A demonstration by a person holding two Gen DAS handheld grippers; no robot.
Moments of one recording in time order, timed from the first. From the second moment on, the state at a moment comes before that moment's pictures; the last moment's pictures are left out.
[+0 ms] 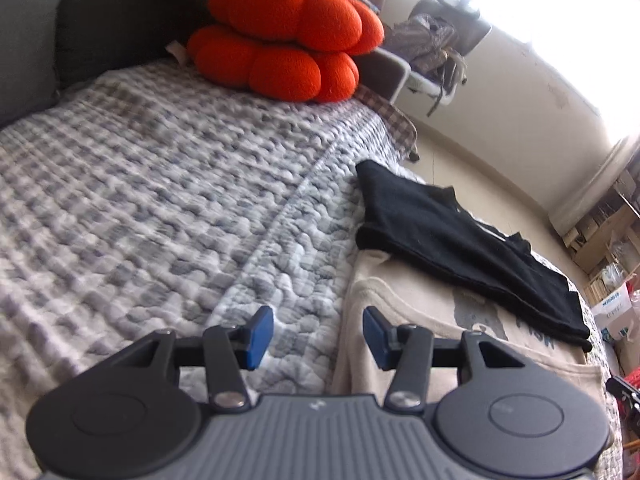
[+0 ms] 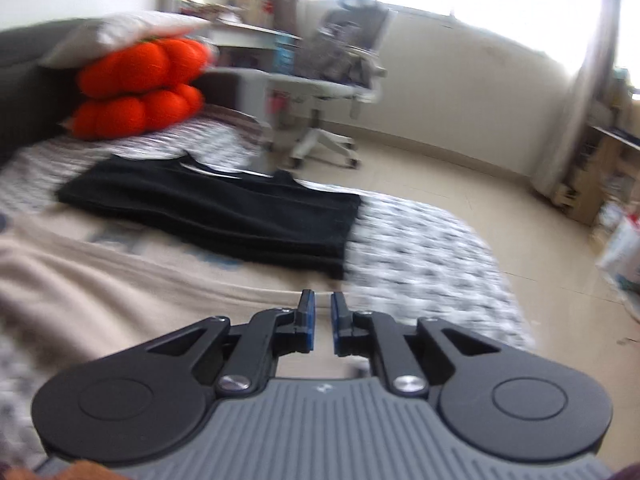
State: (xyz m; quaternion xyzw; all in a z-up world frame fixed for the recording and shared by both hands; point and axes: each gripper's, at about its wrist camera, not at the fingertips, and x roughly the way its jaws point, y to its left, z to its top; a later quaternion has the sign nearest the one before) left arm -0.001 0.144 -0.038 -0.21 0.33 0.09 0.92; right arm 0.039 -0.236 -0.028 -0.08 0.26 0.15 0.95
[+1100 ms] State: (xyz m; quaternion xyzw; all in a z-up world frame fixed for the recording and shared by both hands) left arm -0.021 0.131 -0.050 -0.17 0.38 0.07 0.91; right arm 0.019 -0.072 -0.051 -0.13 0.29 0.36 0.88
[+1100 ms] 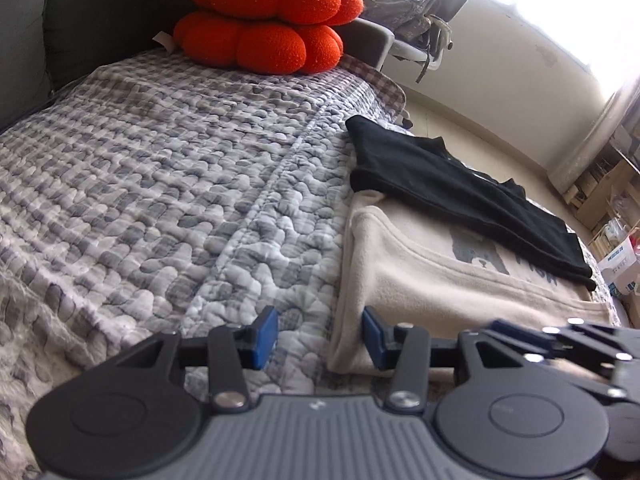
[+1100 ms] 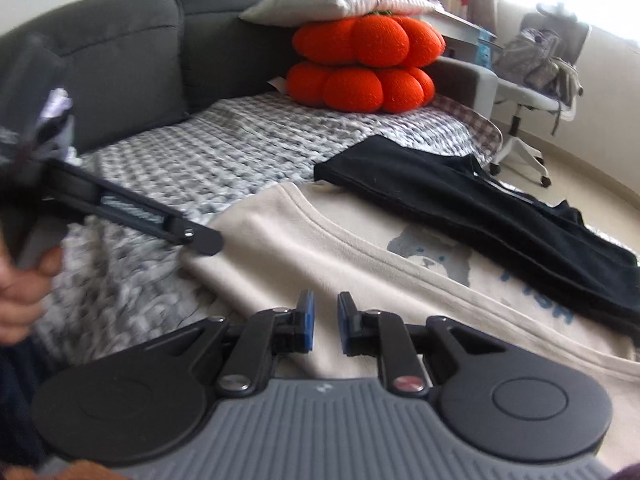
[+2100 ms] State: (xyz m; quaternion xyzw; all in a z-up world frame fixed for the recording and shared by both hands) left arm -0.023 0.139 -0.055 -0.19 0.39 0.06 0.90; right arm 0.104 0.007 -0.046 -0.12 0.34 0.45 0.82
